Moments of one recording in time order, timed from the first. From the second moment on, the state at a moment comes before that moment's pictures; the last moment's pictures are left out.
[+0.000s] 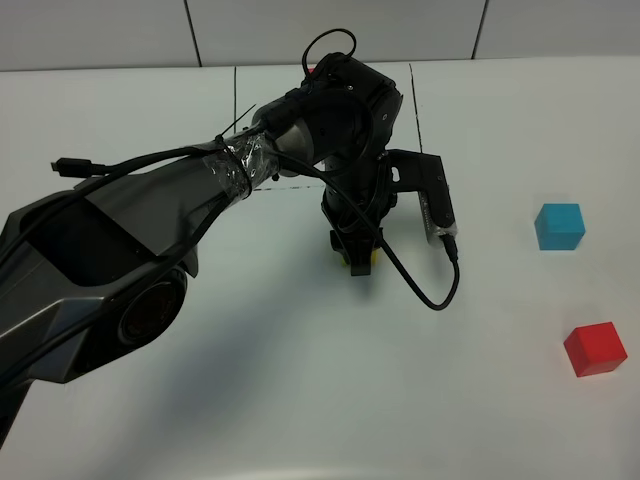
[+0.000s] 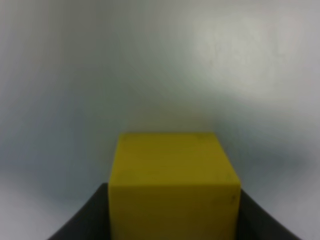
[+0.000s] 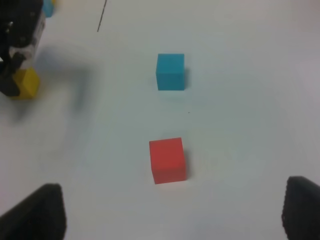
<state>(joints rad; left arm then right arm) -0.72 2.51 -2.15 0.04 1.16 0.84 0.11 -0.01 -0.50 -0.05 1.08 0.10</state>
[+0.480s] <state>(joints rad) -0.72 2.51 -2.22 0.04 1.19 0.82 0.11 -0.01 -0.50 -0.05 1.08 0.10</state>
